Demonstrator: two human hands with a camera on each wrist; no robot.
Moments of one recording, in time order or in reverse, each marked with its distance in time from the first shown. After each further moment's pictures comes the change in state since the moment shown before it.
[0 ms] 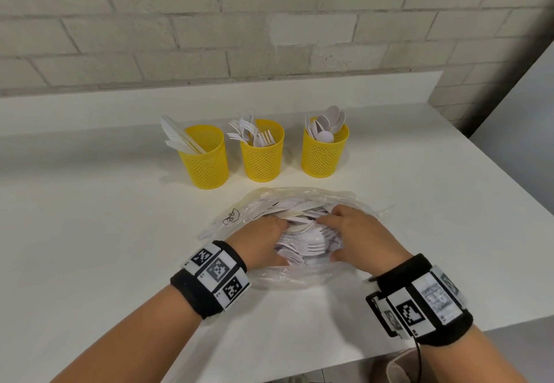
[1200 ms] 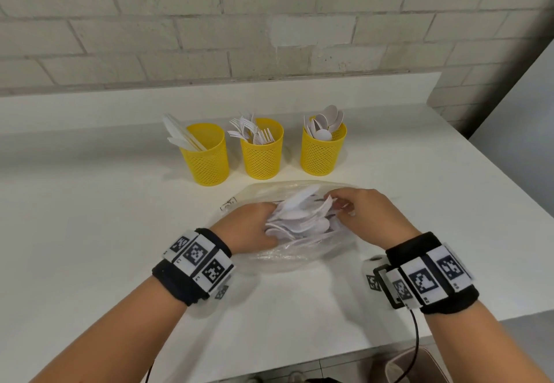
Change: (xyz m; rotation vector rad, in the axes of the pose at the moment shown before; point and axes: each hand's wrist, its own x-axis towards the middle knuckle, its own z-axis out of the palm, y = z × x) left_hand -0.017 -0.003 -0.021 -0.201 0.175 0.010; right_hand -0.001 0.015 -0.022 0.287 0.216 0.039
